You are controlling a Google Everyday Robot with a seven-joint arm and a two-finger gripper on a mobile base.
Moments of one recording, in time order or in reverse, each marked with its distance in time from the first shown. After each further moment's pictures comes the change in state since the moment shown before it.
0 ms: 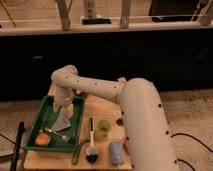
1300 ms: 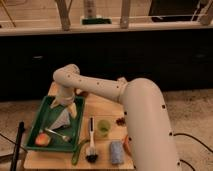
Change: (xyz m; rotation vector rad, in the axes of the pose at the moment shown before) arm 0.003 0.006 -0.009 0.005 -0.004 0.022
